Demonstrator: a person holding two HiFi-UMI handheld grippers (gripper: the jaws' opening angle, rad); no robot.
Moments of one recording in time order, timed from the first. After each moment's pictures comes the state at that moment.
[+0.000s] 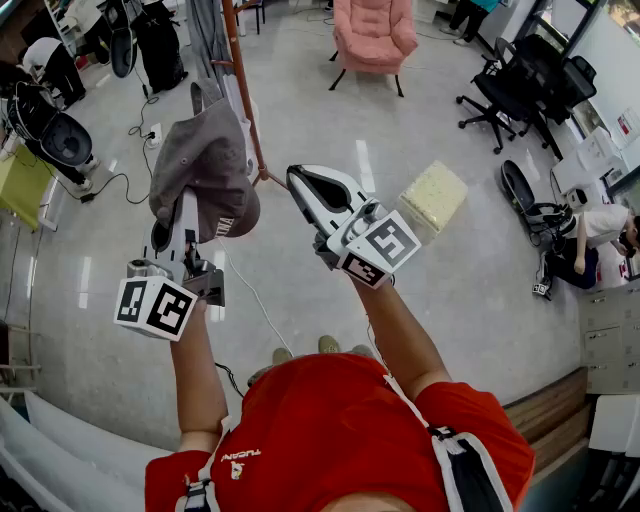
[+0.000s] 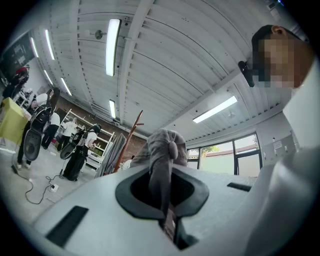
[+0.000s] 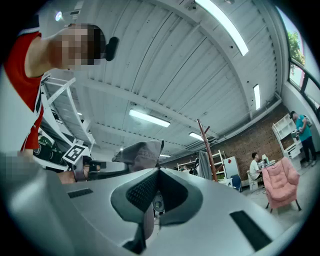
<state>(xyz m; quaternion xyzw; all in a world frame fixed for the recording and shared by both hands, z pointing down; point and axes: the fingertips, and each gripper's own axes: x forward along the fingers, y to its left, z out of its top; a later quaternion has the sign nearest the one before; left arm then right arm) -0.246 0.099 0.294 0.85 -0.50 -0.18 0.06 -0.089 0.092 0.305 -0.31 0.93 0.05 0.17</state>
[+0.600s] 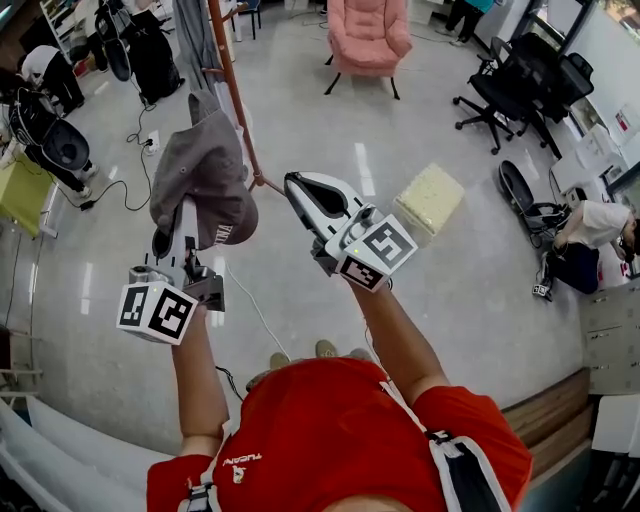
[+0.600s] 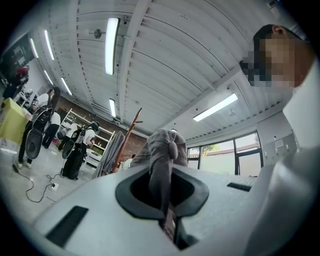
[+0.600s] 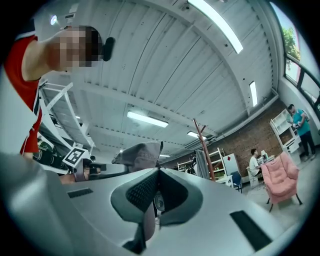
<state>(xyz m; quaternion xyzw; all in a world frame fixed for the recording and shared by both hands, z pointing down) -0.222 0.099 0.306 0.84 -0.50 -0.18 0.06 -0.063 0.091 0.317 -0.31 0.94 0.03 0.17</state>
